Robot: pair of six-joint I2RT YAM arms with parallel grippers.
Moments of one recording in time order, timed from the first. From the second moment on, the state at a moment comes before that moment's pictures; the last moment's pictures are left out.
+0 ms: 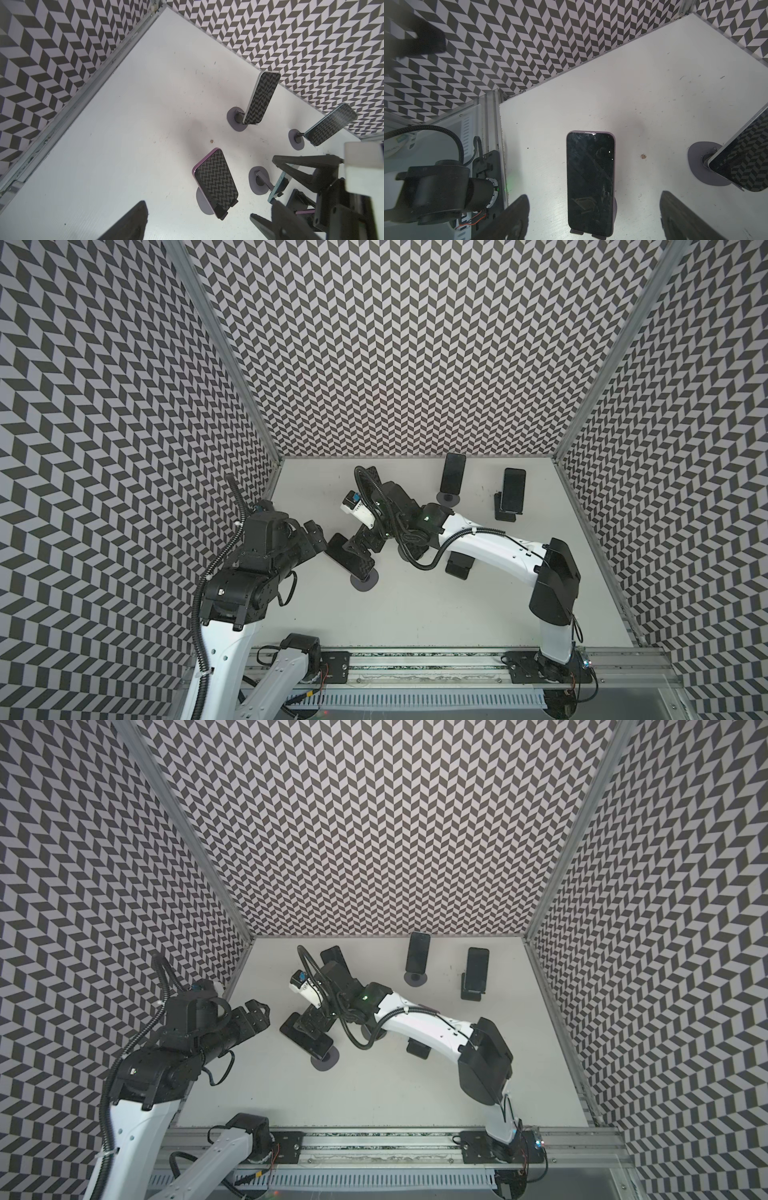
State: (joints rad) left arm -0.17 0.77 1.20 -1.12 -0.13 -0.59; right arm 1.00 1.94 1.76 -0.48 -0.24 0.00
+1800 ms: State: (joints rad) left arm -0.17 0.81 1.14 -1.07 -0.22 -0.56; right arm 1.01 2.04 1.82 -0.60 -0.26 0.01
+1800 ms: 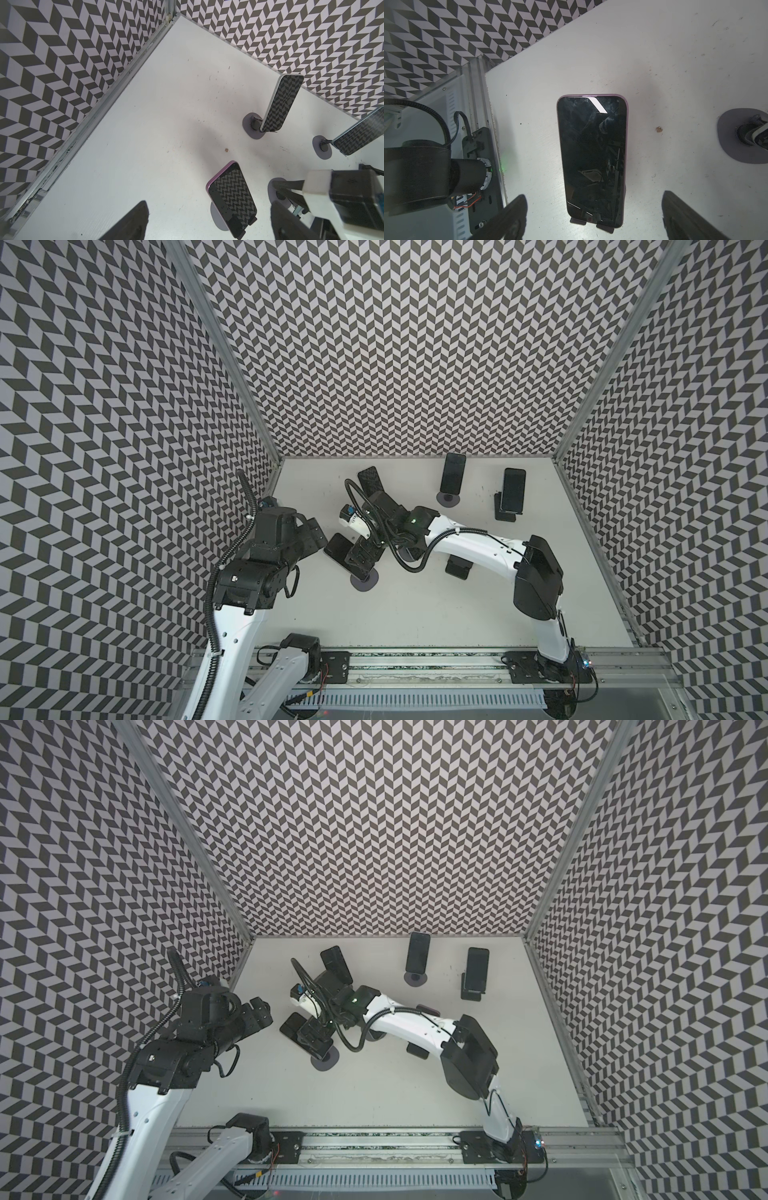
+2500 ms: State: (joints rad) left arm -0.17 0.81 1.17 -1.14 -0.27 -0.57; right arm 1.03 2.04 1.82 -0.63 -0.26 -0.01
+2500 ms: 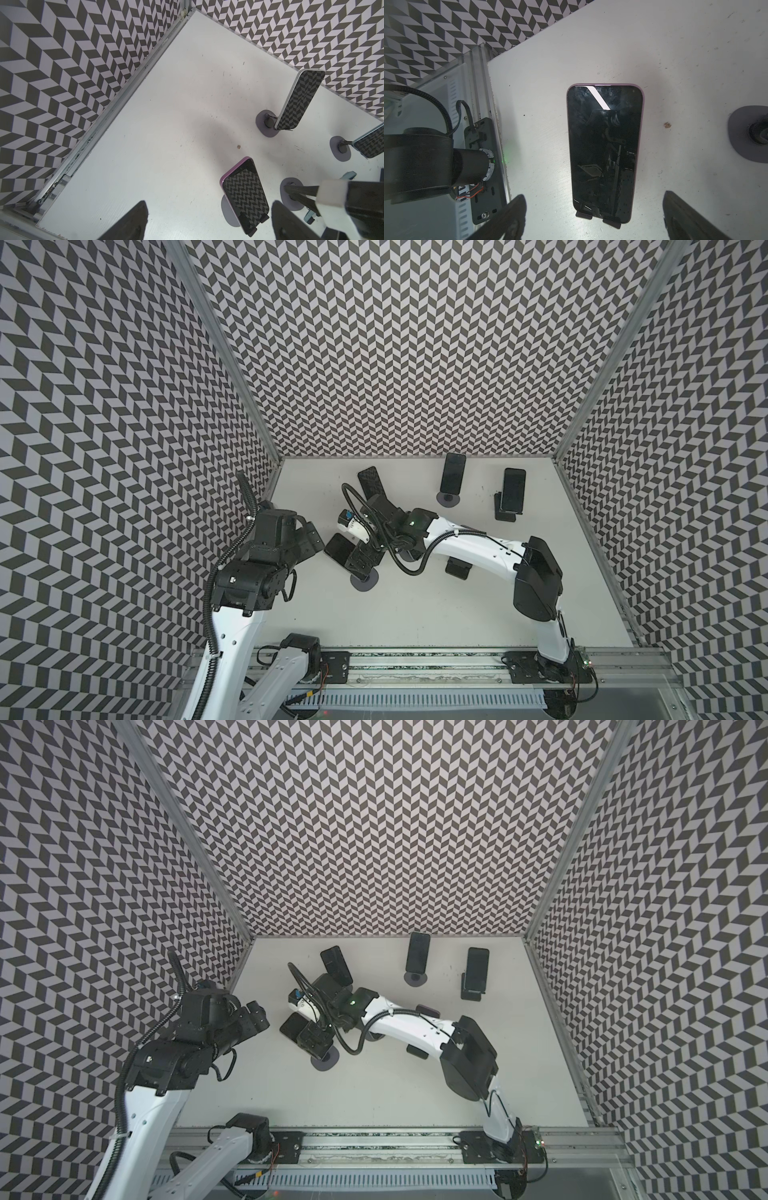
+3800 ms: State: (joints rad) left arm -0.17 0.76 1.23 -1.19 -0.35 -0.59; right arm 1.05 2.11 1.92 -0.68 -0.25 0.01
